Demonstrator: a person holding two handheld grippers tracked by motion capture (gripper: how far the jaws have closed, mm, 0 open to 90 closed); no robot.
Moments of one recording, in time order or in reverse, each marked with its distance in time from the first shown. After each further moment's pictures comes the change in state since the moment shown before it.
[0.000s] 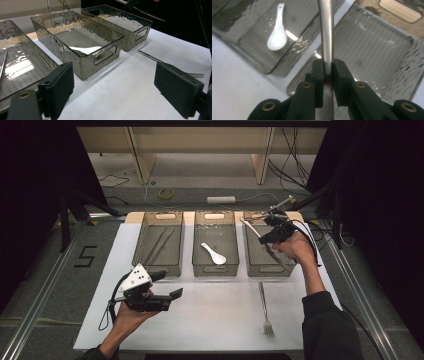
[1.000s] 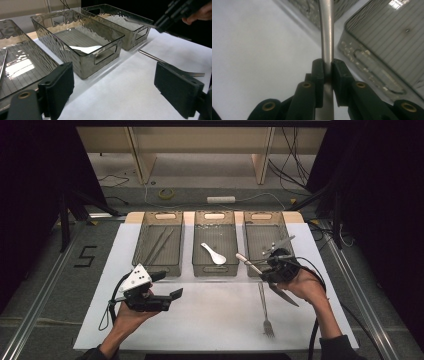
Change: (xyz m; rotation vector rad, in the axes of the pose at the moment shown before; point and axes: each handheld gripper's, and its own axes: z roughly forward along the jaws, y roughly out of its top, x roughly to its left) left arm 0.000 0.000 0.001 0.002 0.003 0.001; right arm 0.056 -0.086 -0.015 0.029 0.093 -0.161
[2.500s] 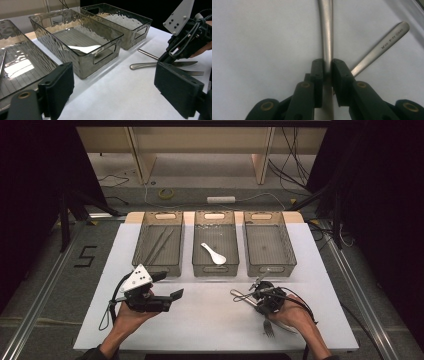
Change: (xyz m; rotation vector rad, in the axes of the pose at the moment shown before) left arm -0.001 0.000 0.001 0.012 -0.007 0.015; right arm 0.049 -0.048 0.067 0.247 -0.015 -0.058
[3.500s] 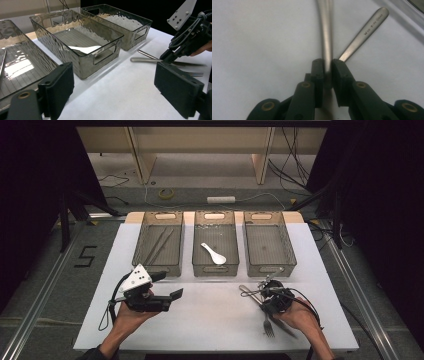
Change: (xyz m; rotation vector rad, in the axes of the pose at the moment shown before) left arm 0.000 0.000 -0.001 -0.009 0.000 -0.011; right arm -0.010 -0.016 -0.007 -0.060 -0.001 0.129
